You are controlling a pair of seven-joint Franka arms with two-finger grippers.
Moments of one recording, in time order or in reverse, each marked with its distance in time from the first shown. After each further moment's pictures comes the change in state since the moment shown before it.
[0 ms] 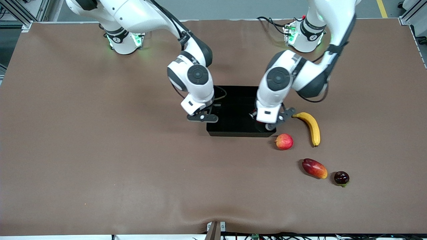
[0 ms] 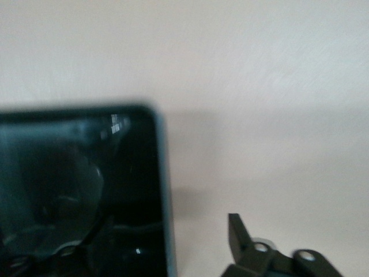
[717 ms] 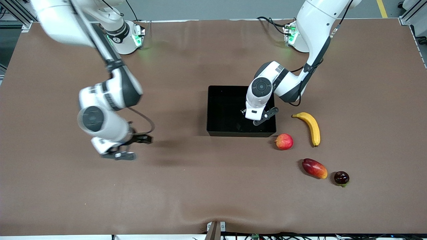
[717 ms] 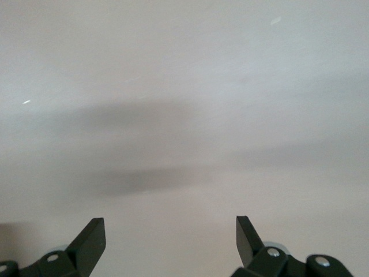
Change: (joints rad) left arm -0.036 0.135 0.000 -0.125 0.000 0.208 -0.014; right arm -0.484 -0.101 -0.005 0.003 0.000 -0.198 -0.501
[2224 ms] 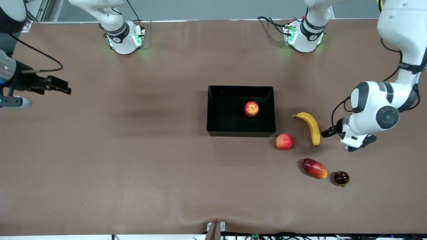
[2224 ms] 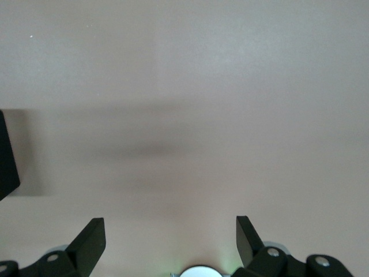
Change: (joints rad) left arm 0.644 -0.031 0.020 0.038 0.060 -0.094 0.765; right arm -0.132 -0.450 -0.153 0.056 0.136 -0.590 -0.357
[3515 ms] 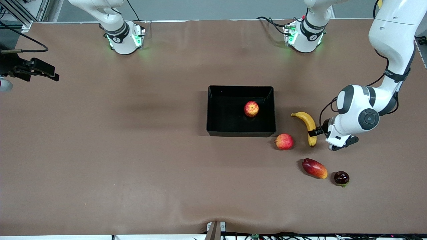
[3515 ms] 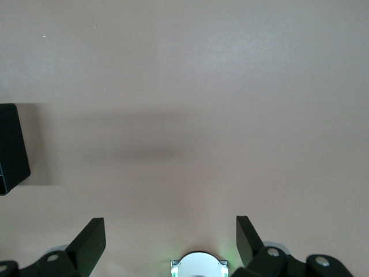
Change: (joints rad) left arm -0.004 0.041 -0.057 -0.036 0.000 0.078 -0.001; right arm 0.000 -0.023 -0.006 0.087 0.000 -0.089 -0.001
